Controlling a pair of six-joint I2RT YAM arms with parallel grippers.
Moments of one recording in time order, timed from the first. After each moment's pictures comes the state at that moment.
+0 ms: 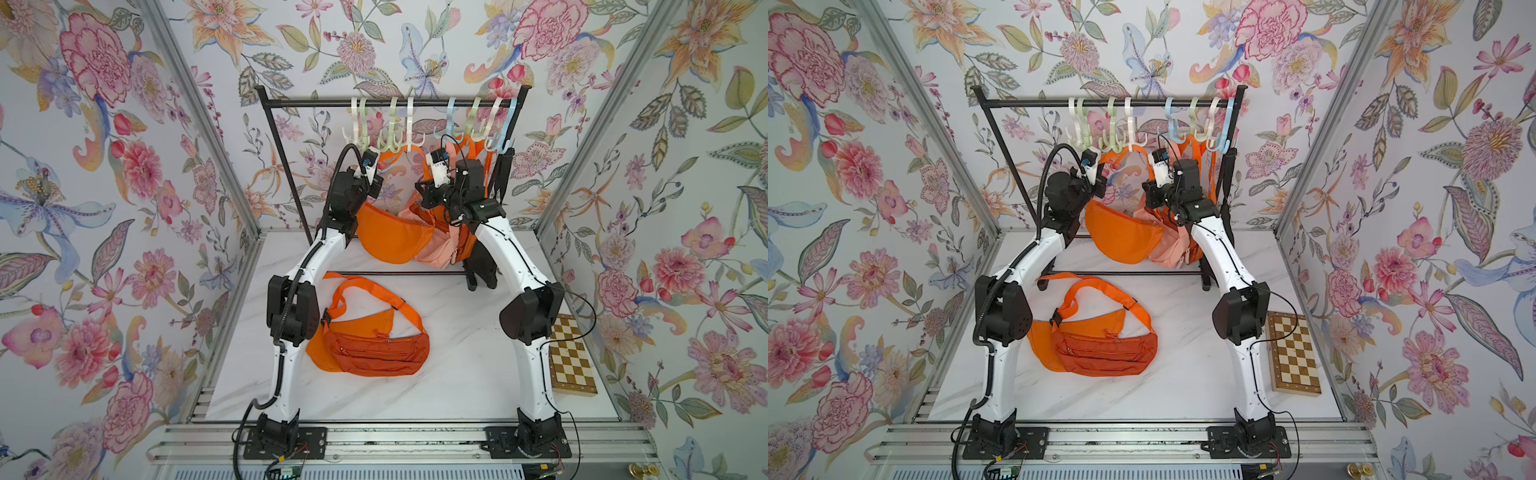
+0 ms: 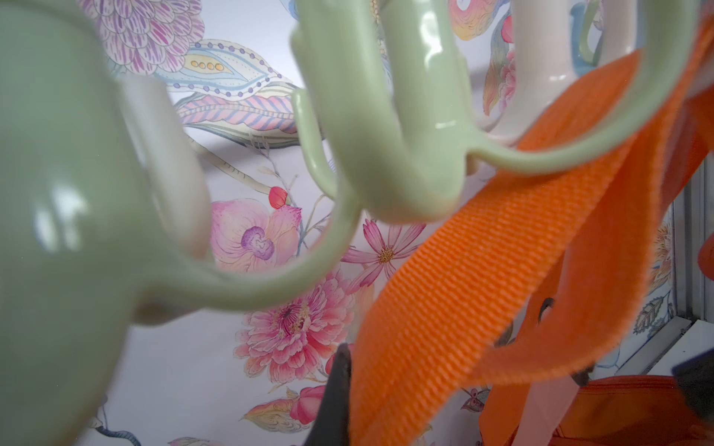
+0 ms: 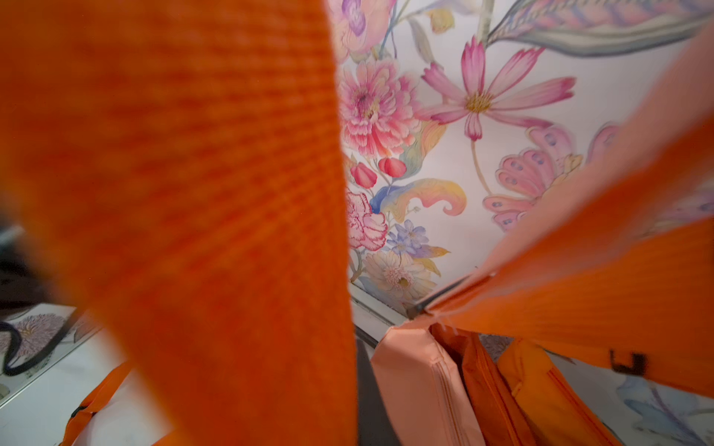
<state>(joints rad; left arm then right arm) -0.33 2.25 2.17 0.33 0.13 0.26 0.37 2.24 2.45 -0.44 -0.33 0.04</state>
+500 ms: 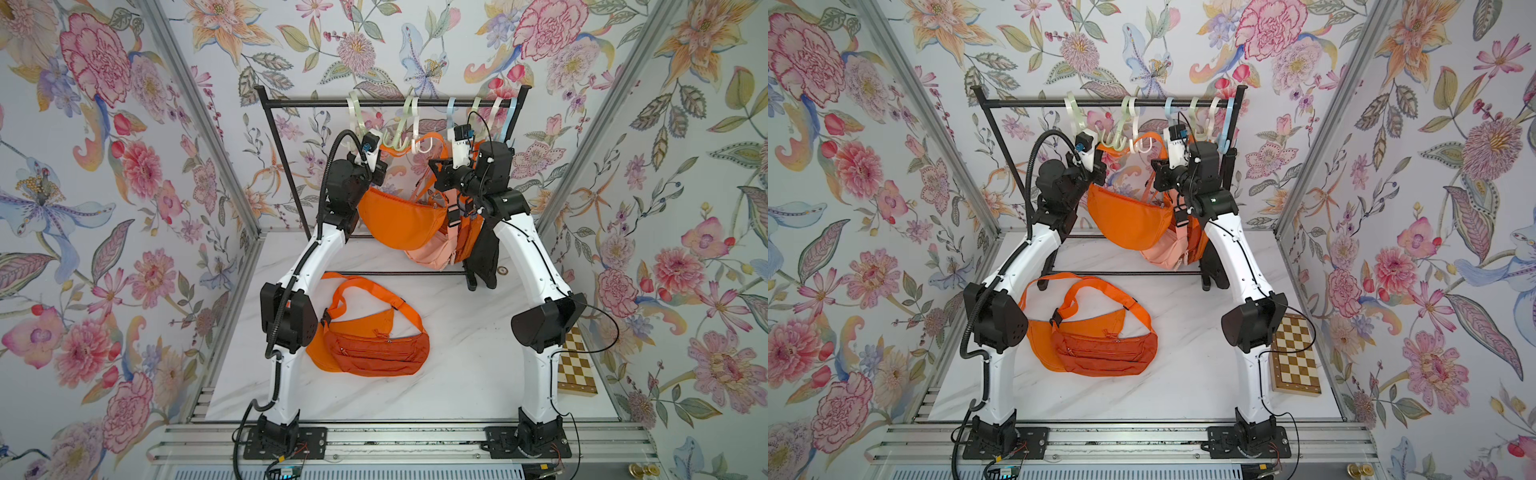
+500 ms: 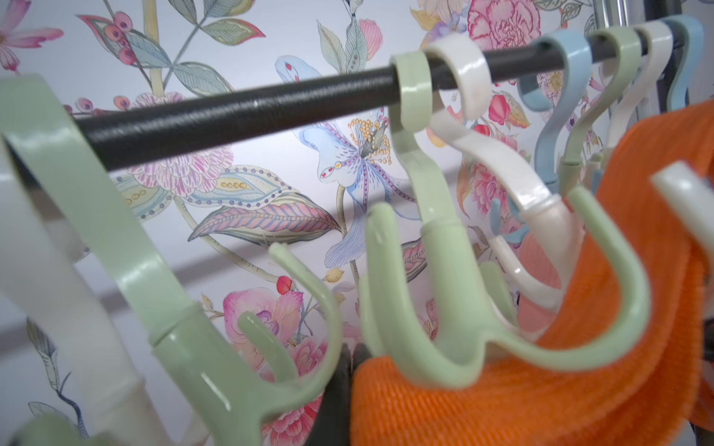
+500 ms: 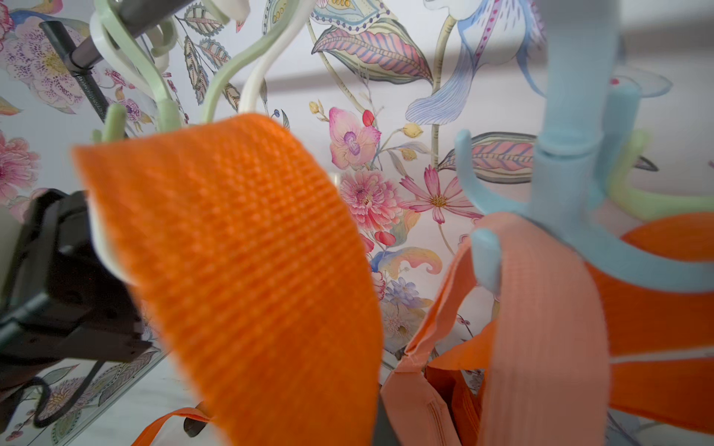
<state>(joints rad) -0.36 2.14 2.21 0.29 0.13 0.23 0.35 2.13 2.48 -0.43 -0.32 0.13</state>
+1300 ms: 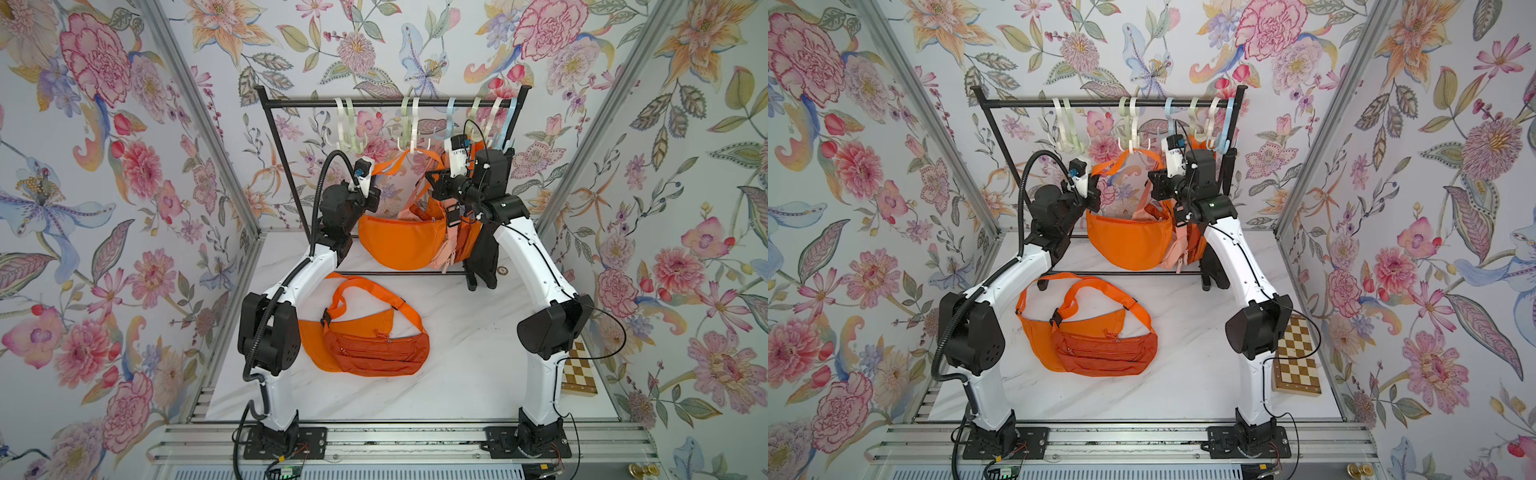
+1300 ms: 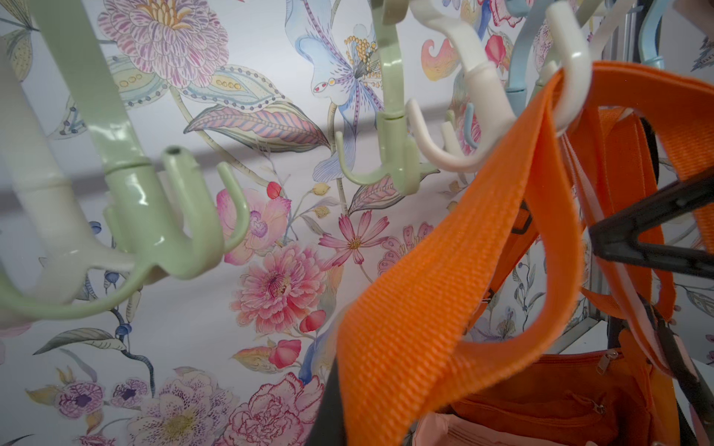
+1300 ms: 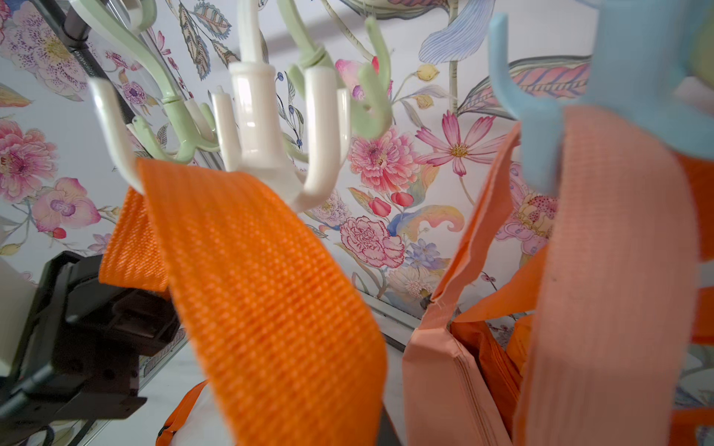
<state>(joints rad) -0.37 1.91 1.71 0.41 0.09 0.17 0.37 2.05 2.33 -0.44 -0.34 0.19</state>
